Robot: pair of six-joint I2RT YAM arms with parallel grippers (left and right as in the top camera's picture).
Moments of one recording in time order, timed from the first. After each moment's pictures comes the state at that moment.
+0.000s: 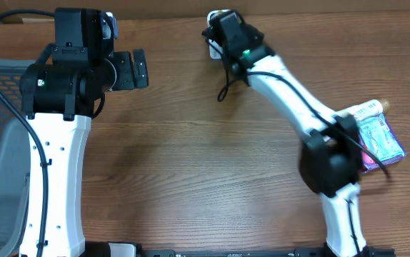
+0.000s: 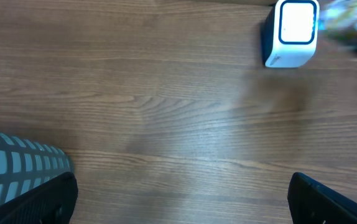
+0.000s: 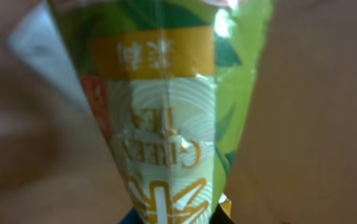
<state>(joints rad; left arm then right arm) -0.08 1.54 1.88 -1.24 -0.07 -0.15 0.51 2.20 2.05 -0.69 0.51 -0.56</state>
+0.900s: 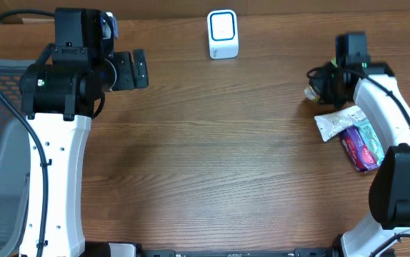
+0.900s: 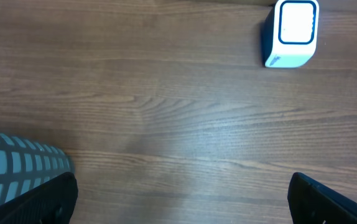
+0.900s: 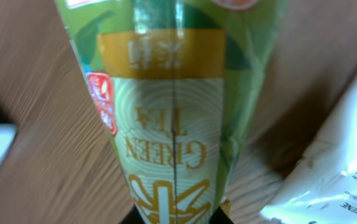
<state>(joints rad) -0.08 1.54 1.88 -1.23 -0.07 -0.15 0.00 1.85 1.38 -0.70 -0.06 0.86</state>
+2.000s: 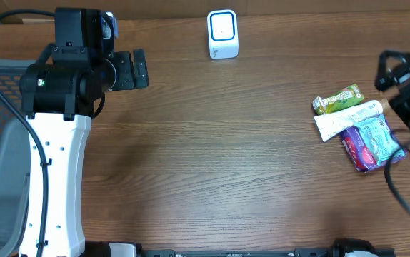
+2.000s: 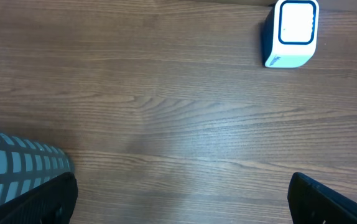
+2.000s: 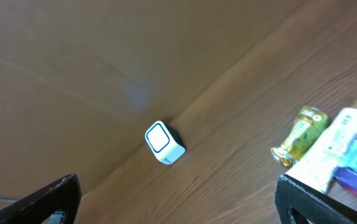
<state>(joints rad) -0.08 1.54 1.88 -1.24 -0.07 -0.15 -0.08 1.03 1.62 -1.04 -0.10 0.75</state>
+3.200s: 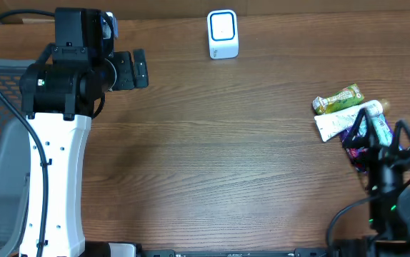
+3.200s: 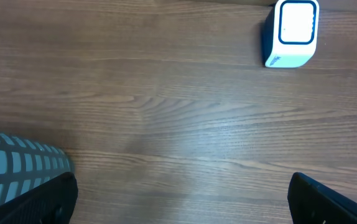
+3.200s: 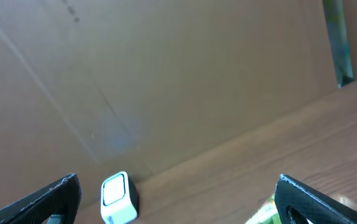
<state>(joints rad) -0.08 1.54 1.88 -1.23 -0.07 -0.15 -0.02 0.34 0.44 -0.05 0.08 0.46</state>
